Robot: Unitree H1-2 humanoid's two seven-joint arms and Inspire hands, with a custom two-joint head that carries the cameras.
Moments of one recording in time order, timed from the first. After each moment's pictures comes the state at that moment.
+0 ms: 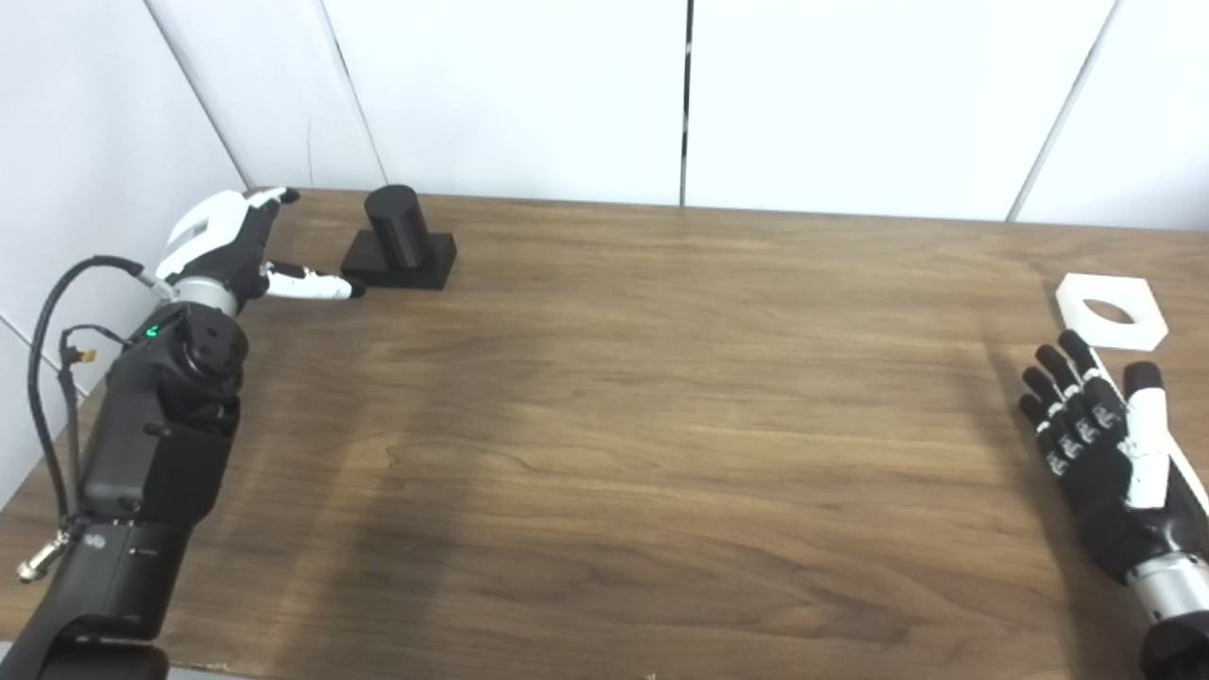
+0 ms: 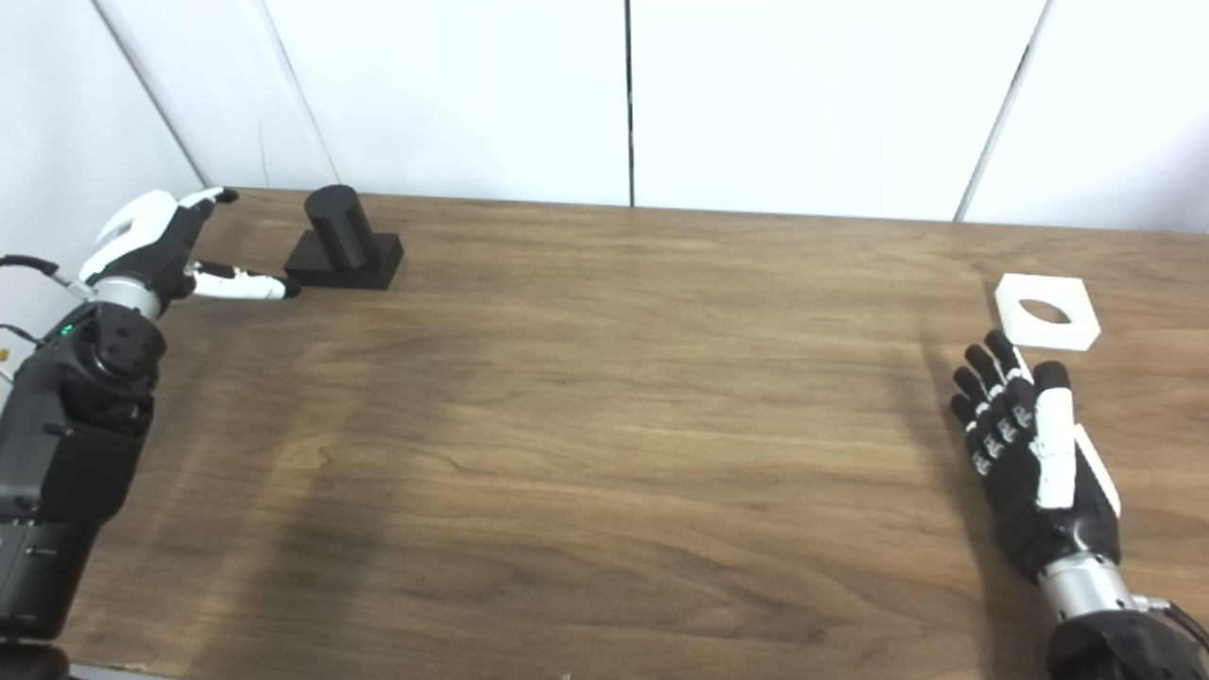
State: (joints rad) left arm -0.40 0.59 0.06 0.07 0.70 0.45 -0.29; right arm -0.01 -0.26 -0.21 -0.18 0.37 0.27 0.16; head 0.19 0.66
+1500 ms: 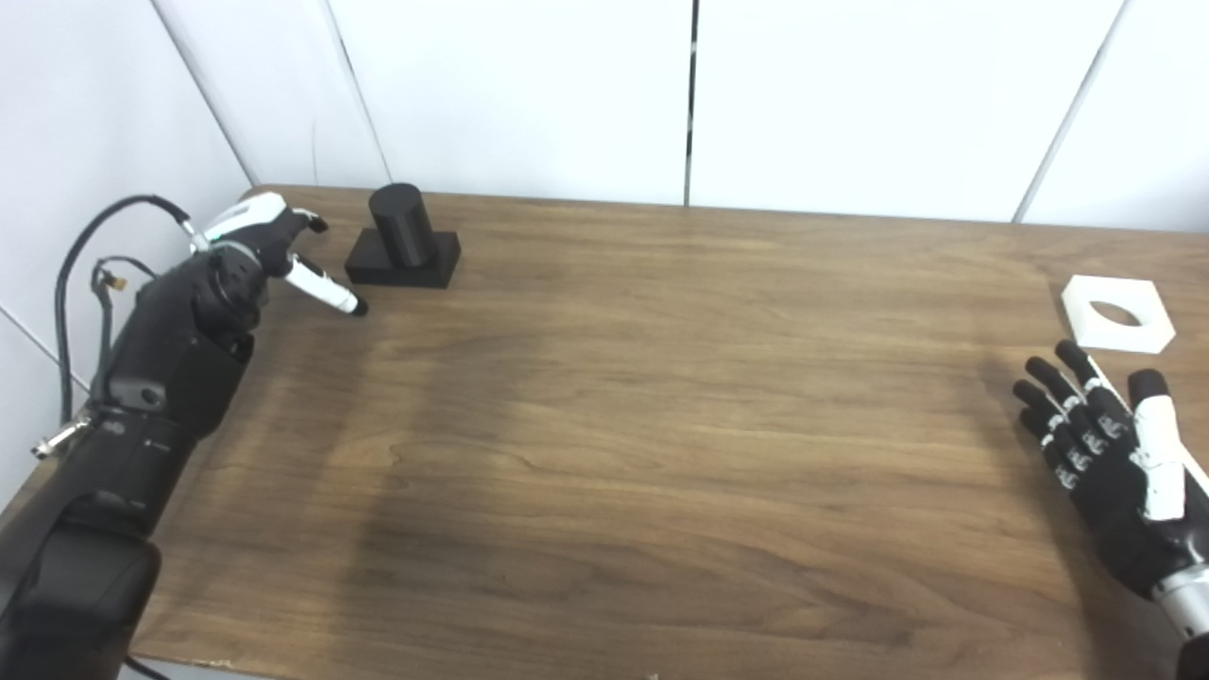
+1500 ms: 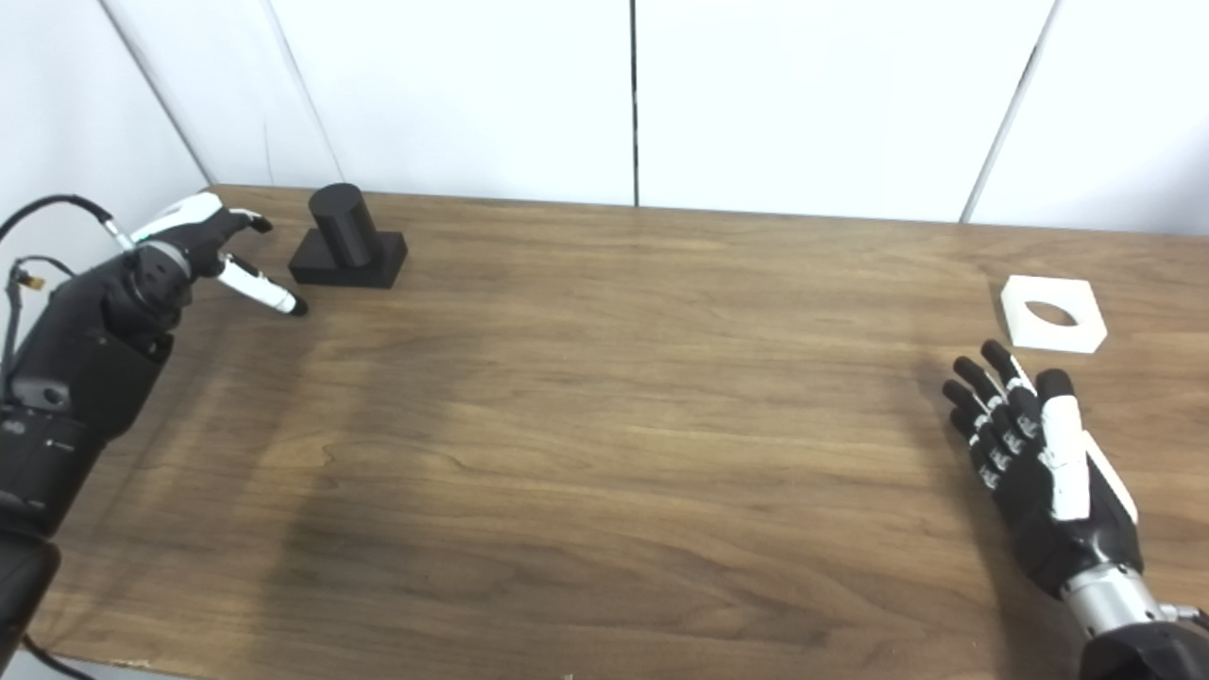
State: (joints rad) left arm -0.61 0.67 -0.17 0.47 0.65 0.44 -0.37; right arm 0.02 -0.33 -0.20 -0.25 0.40 0.35 0.19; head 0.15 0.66
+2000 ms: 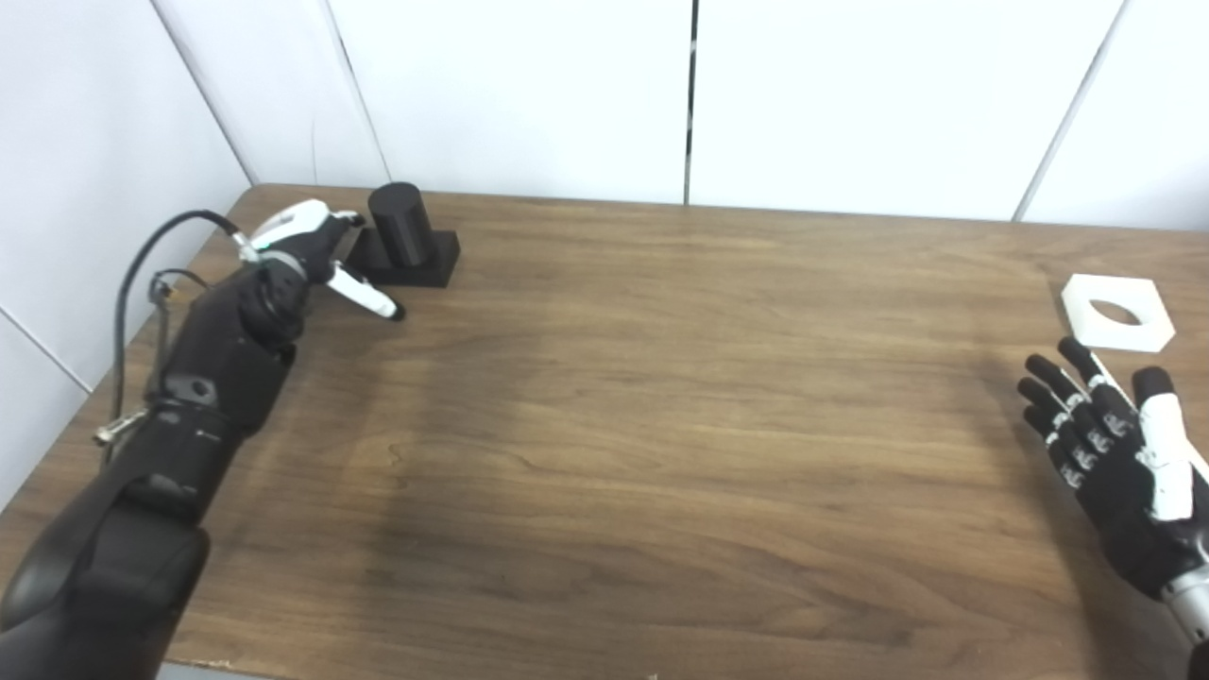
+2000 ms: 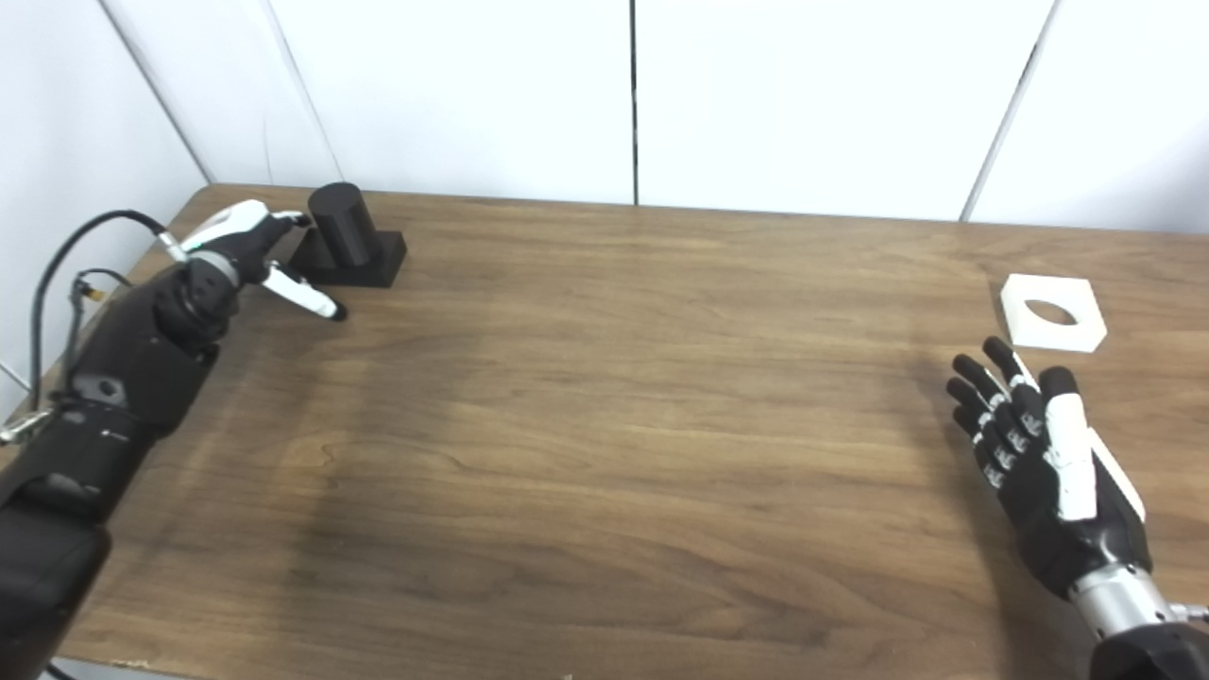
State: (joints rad) left arm -0.67 0.59 -0.21 0.61 0.61 0.33 -0.25; right arm 0.02 -0.34 -0.20 -0.27 0.40 0.36 0.20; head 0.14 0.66
